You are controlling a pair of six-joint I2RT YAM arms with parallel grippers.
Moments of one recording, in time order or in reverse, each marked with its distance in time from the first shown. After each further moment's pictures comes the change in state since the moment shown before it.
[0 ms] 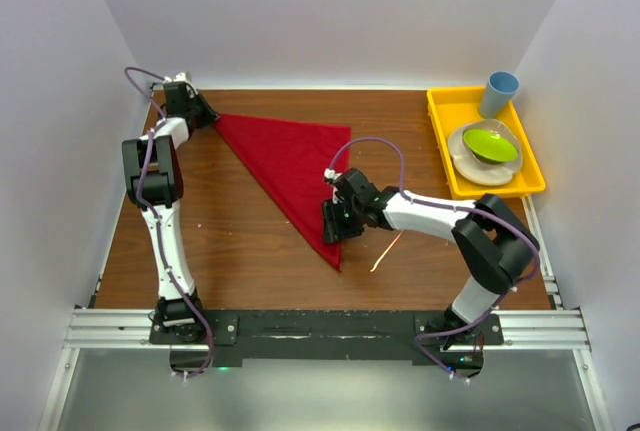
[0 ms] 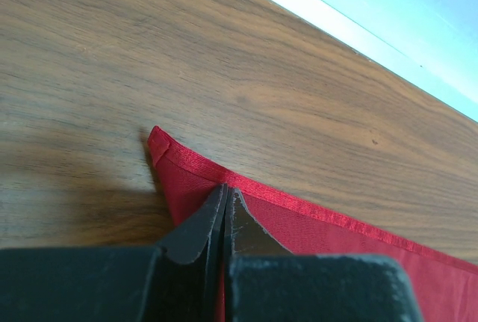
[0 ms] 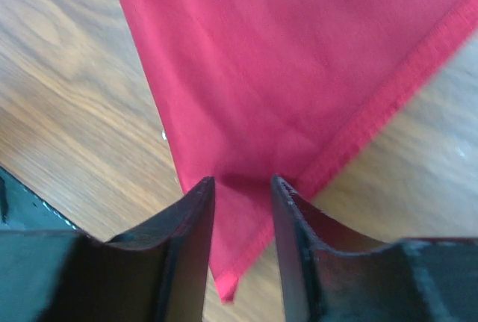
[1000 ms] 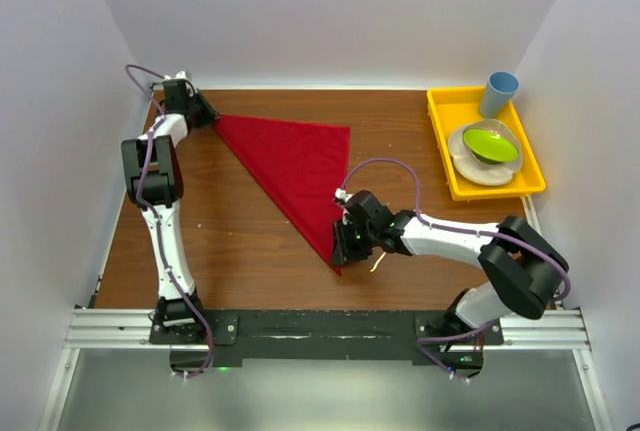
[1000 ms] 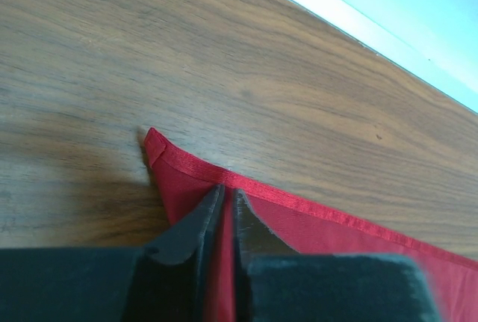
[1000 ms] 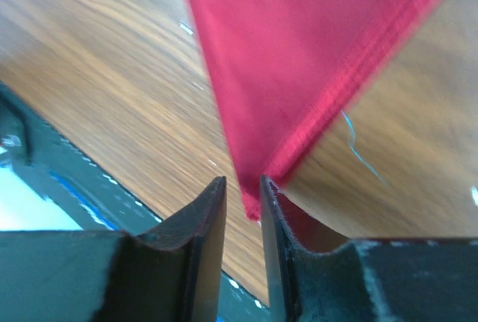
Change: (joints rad) left arm 0.001 0.005 0.052 -0.092 0.000 0.010; right arm 0.065 -0.206 -0.219 0.075 -0.049 0.118
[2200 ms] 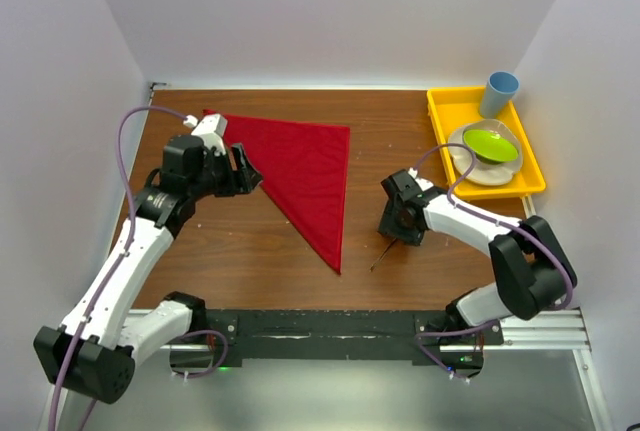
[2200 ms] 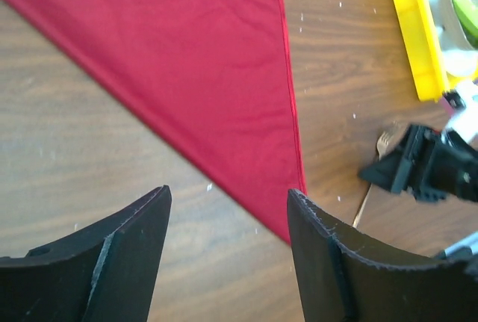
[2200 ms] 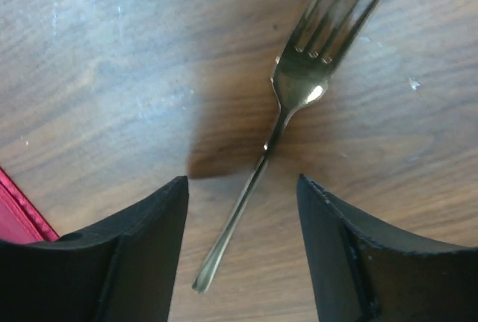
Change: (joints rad) left arm -0.434 -1.421 -0.898 -0.437 -0.073 0.035; right arm -0.320 -0.031 0.058 -0.408 0.468 0.244
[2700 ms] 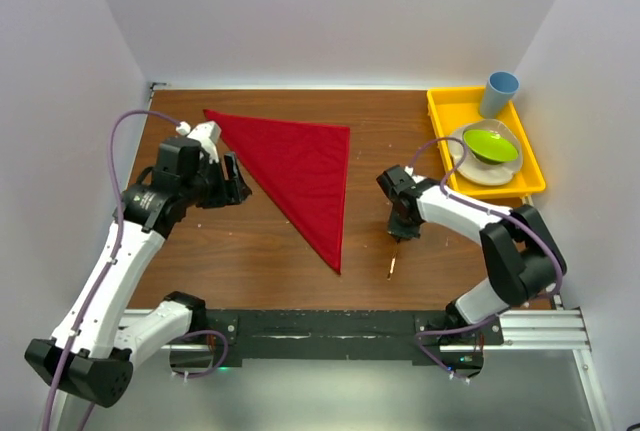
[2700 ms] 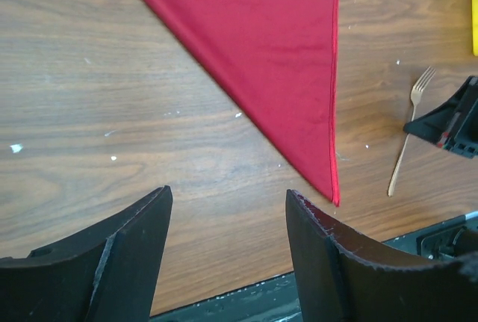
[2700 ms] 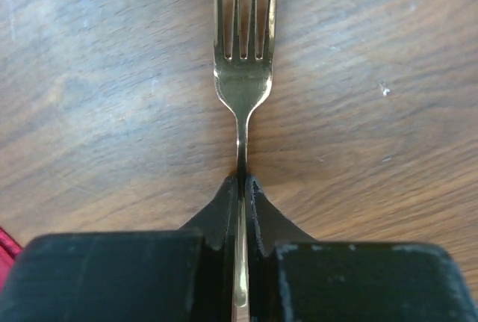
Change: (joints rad) left arm -0.019 -0.050 0.089 -0.337 -0.075 -0.002; right arm -0.002 0.071 0.058 -0.074 0.049 -0.023
